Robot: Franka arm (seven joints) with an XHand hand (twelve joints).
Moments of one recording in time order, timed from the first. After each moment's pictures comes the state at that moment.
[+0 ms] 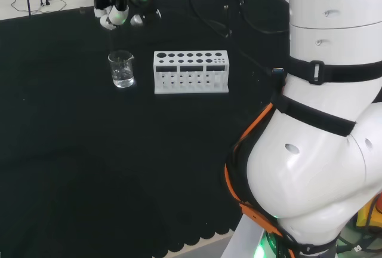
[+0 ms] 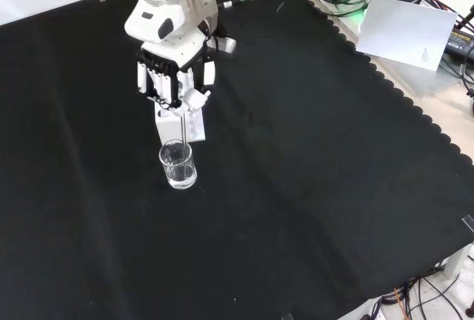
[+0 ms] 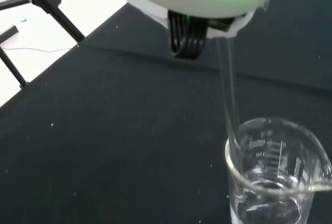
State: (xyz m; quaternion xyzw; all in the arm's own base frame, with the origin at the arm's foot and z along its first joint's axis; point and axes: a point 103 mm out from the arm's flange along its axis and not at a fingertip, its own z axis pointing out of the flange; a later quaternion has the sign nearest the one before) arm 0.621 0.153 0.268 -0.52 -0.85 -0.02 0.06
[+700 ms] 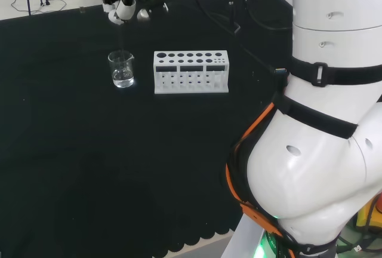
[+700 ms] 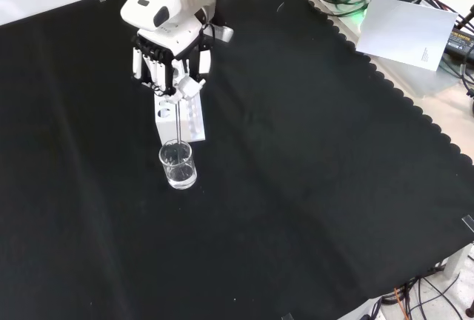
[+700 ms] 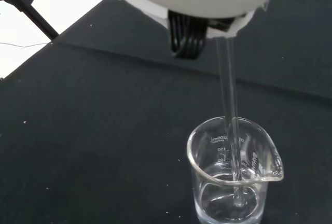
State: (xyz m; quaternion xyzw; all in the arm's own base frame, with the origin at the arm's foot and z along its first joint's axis) arm 0.616 0.135 0.279 -0.54 -0.84 0.00 0.05
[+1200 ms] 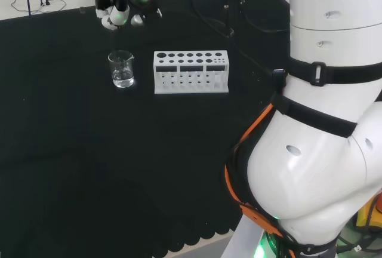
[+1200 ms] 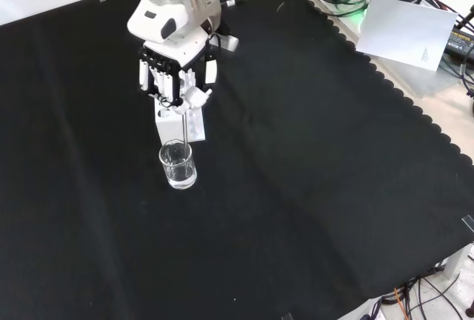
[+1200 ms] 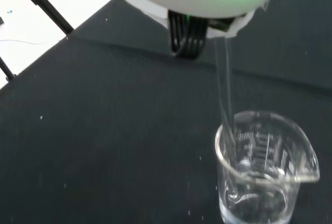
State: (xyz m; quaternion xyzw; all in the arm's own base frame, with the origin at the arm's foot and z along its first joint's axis) arm 0.617 0.153 0.270 -0.53 -0.85 0.00 0.06
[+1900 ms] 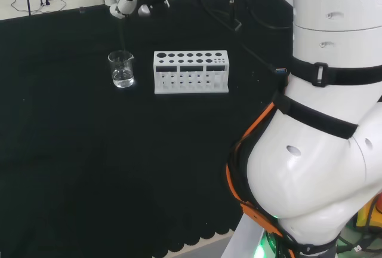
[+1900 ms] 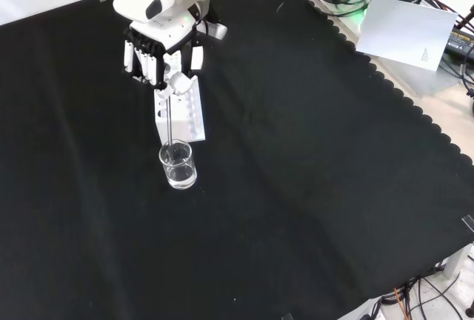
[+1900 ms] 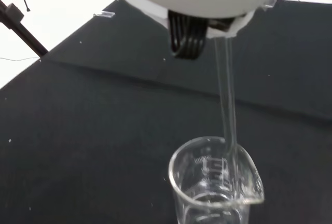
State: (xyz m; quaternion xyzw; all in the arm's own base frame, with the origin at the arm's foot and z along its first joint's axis) arm 0.624 0.123 0.286 -0.55 -0.83 -0.01 0.04
